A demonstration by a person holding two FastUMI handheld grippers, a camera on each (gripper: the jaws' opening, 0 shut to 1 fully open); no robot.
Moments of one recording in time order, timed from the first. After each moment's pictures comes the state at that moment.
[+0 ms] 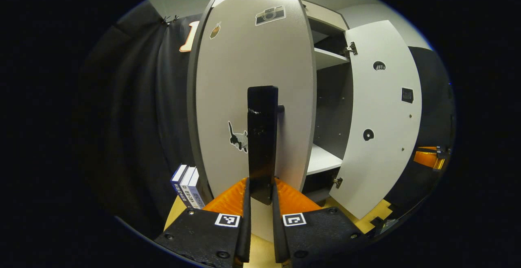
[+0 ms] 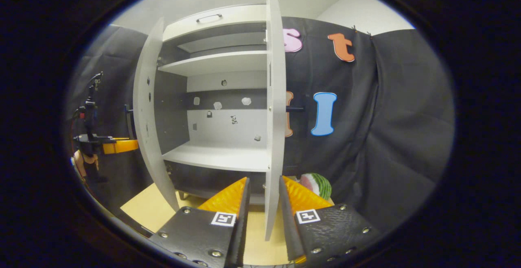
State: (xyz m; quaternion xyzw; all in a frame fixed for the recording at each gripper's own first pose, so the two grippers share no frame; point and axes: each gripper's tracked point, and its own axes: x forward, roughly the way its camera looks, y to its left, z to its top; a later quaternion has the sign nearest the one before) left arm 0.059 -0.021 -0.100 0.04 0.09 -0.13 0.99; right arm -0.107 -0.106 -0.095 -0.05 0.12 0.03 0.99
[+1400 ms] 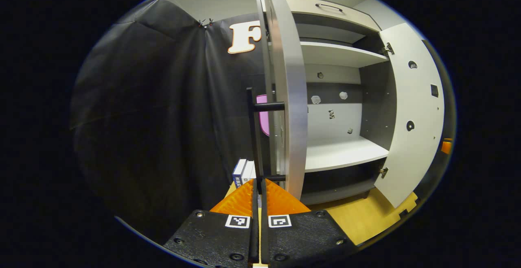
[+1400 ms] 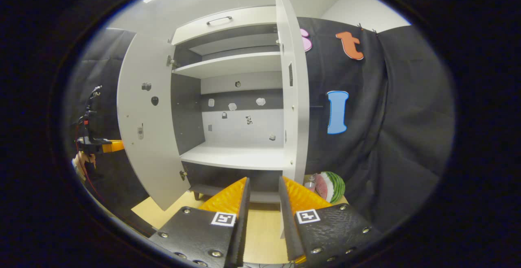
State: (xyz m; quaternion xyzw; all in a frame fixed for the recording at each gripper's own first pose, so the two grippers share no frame) left arm 0.041 0.062 -0.095 0.06 0.10 0.03 0.99; right arm -0.124 -0.082 -0.095 -0.03 0.13 0.08 0.99
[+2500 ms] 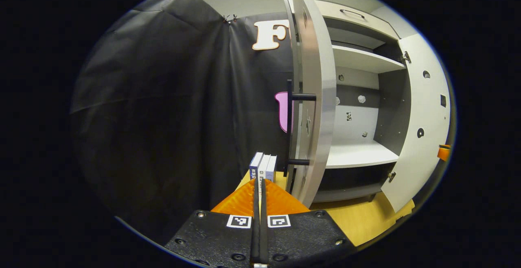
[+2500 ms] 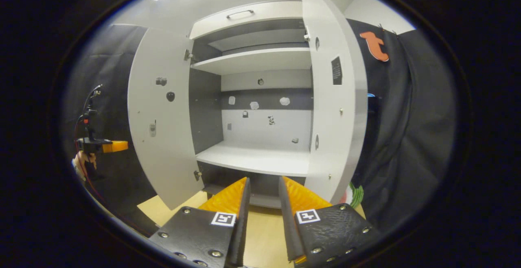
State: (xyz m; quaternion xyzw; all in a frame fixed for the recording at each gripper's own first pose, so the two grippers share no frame) left arm 0.023 0.082 -0.096 0.03 0.10 0.08 0.99; right arm -0.126 -0.067 -0.098 -0.04 0.12 0.18 0.98
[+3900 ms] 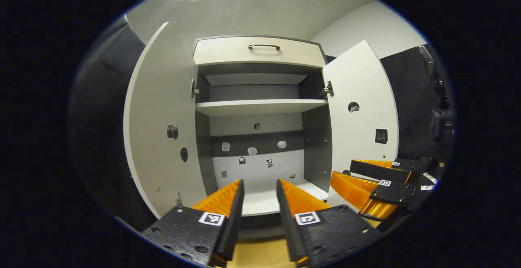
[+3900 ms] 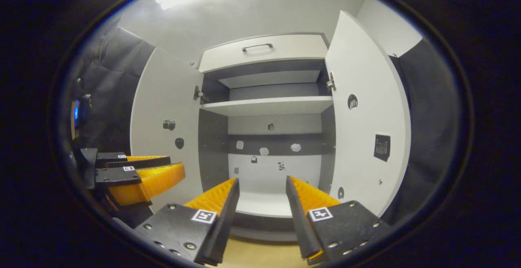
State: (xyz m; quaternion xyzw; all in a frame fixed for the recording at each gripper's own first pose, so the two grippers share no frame) left arm 0.067 -0.056 -0.019 0.07 -0.05 -0.13 0.99; right arm -0.106 0.007 0.009 -0.02 -0.02 0.16 0.99
